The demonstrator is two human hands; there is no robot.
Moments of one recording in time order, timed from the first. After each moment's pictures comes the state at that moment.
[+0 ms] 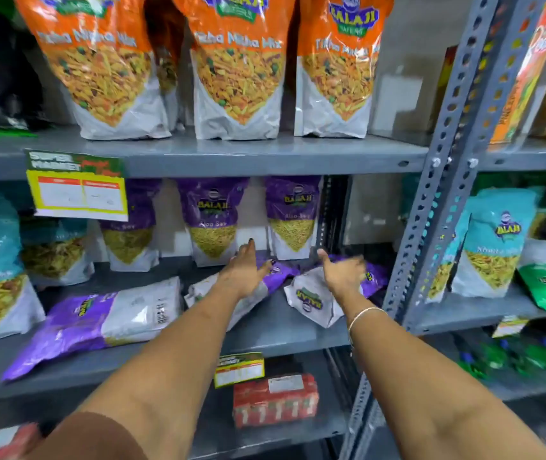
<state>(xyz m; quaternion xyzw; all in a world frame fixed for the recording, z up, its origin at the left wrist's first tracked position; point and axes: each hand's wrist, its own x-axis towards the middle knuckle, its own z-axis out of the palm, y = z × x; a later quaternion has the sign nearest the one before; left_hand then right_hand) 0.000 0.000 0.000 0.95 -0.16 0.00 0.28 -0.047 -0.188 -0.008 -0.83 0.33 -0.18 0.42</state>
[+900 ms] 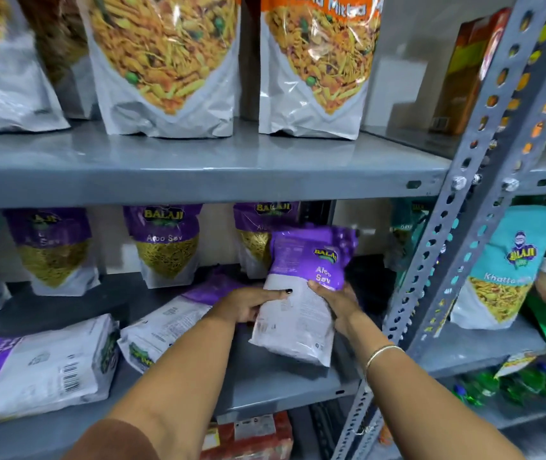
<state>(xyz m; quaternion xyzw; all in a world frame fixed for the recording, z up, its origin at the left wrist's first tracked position) 0.095 -0.106 -0.053 0.66 -0.07 -0.39 0.63 0.031 -0.283 -0.057 -0.59 0.16 -0.12 0.78</state>
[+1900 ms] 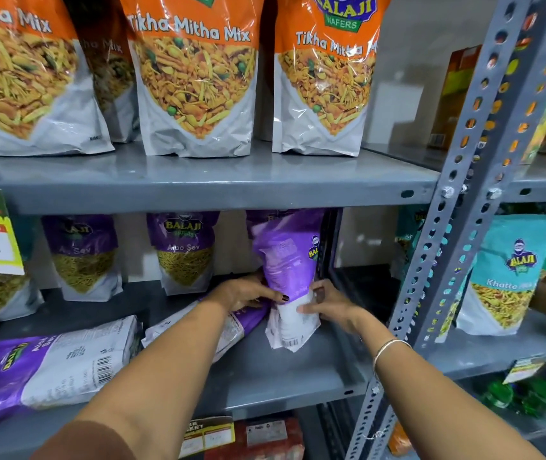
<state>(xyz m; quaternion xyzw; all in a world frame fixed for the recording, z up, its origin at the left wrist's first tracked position) 0.076 -0.072 0.001 0.77 -0.17 -0.31 0.54 0.016 -0.261 -0.033 -0.79 0.12 0.04 0.60</state>
